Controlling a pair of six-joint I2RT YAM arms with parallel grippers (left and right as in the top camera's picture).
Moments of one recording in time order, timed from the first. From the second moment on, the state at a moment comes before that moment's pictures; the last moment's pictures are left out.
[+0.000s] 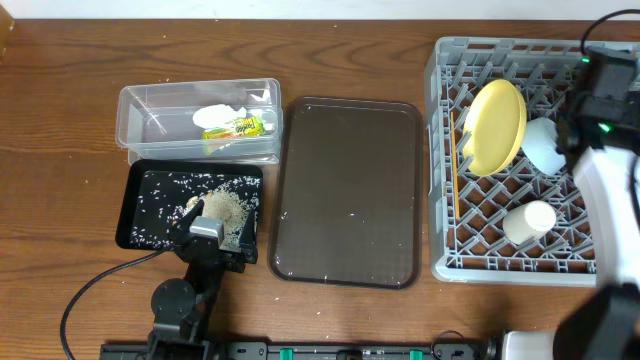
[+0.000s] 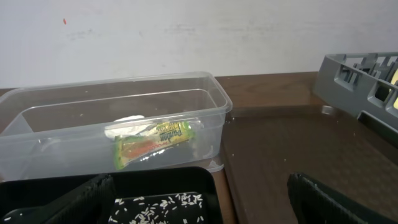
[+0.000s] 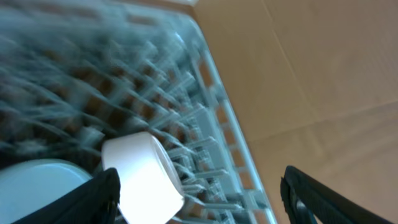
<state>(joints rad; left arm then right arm) -0.13 0.01 0.03 -0.12 0.08 -0.04 -0.19 1.51 1.25 -0.38 0.59 -0.30</state>
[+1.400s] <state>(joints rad) -0.13 0.01 0.03 -0.12 0.08 -0.04 0.55 1.18 1.25 -1.07 -0.37 0.00</state>
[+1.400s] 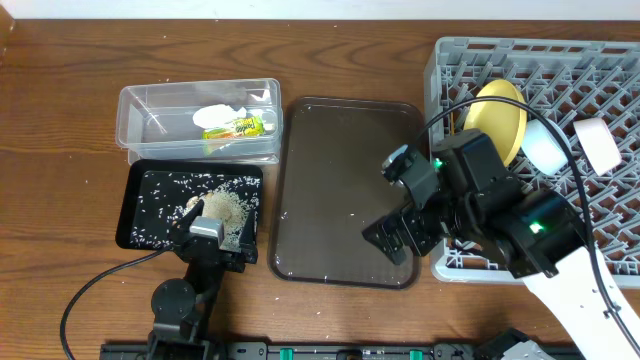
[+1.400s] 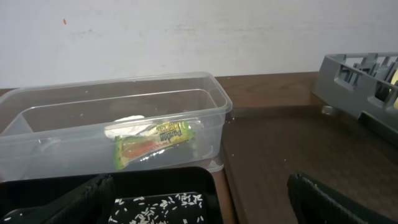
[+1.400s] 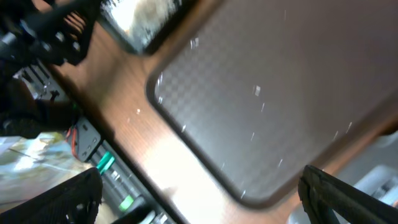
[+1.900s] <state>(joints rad) -0.13 0.01 0.03 -0.12 0.08 -0.04 0.36 0.73 1.18 -0.78 -0.25 -0.33</state>
